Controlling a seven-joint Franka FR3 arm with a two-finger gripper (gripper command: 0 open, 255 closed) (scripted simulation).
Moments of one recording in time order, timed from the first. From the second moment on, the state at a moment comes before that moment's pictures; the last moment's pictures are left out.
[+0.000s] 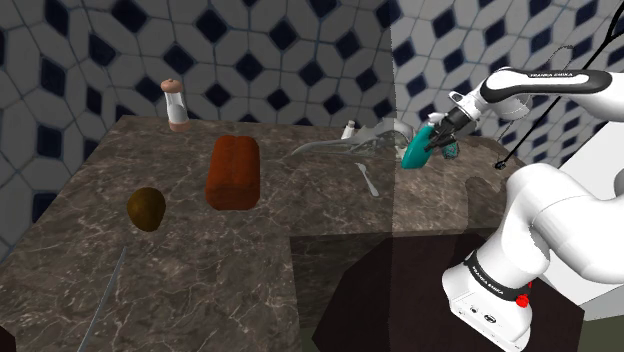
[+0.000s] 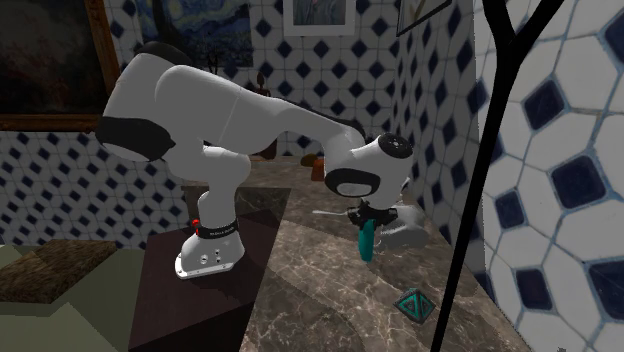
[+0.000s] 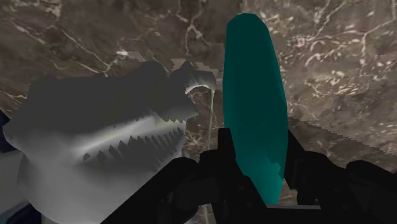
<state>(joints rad) 0.86 -0.86 -1.65 -2.28 -0.40 2.16 -1.54</state>
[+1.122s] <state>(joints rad) 0.76 -0.84 -1.45 -2.20 -0.32 1.99 -1.51</state>
